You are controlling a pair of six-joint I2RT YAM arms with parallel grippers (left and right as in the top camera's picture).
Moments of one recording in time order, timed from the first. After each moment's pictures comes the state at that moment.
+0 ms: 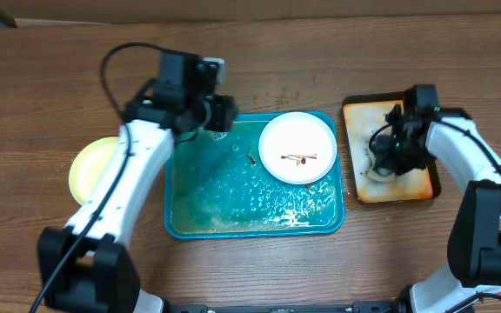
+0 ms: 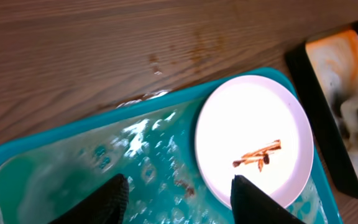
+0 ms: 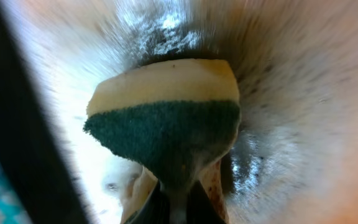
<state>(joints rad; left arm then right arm) -0.24 1.67 1.36 -0.66 0.28 -0.12 -0.04 1.80 1.18 -0.86 -0.11 0.07</state>
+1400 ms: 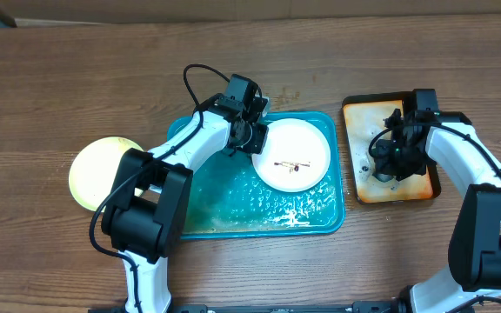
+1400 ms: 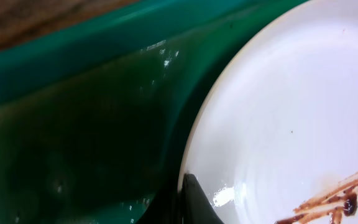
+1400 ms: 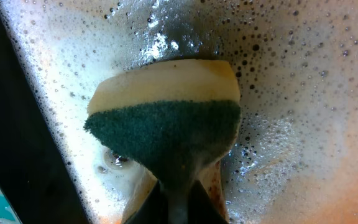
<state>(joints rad) -0.41 2.06 1.38 -0.57 0.20 -0.11 -0.04 1.78 1.12 -0.84 -0.11 0.07</state>
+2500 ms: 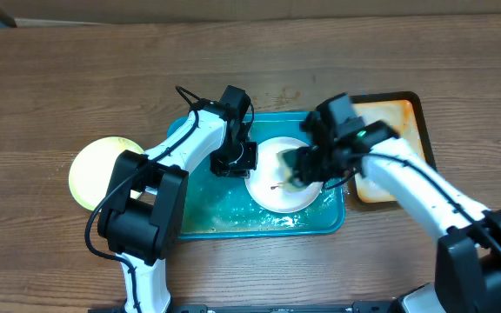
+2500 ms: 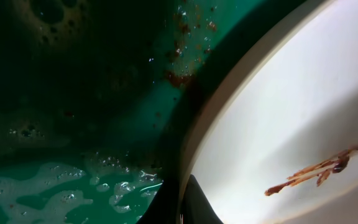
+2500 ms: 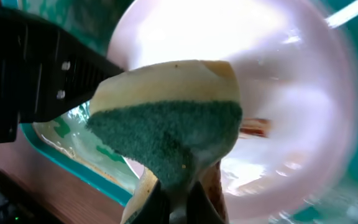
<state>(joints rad) -0.39 2.04 1.38 -0.92 0.29 -0.34 0.43 1.67 1.13 -0.73 -0.43 0.31</state>
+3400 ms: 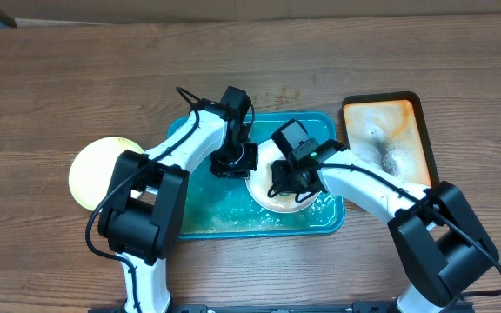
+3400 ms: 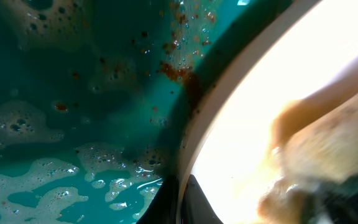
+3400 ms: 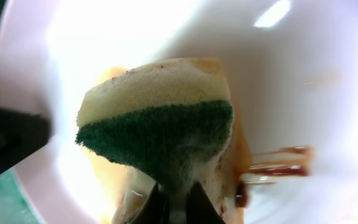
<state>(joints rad) -0.39 2.04 1.38 -0.93 0.30 -0.35 0.62 1.83 1.09 -0.57 -0.10 0.62</state>
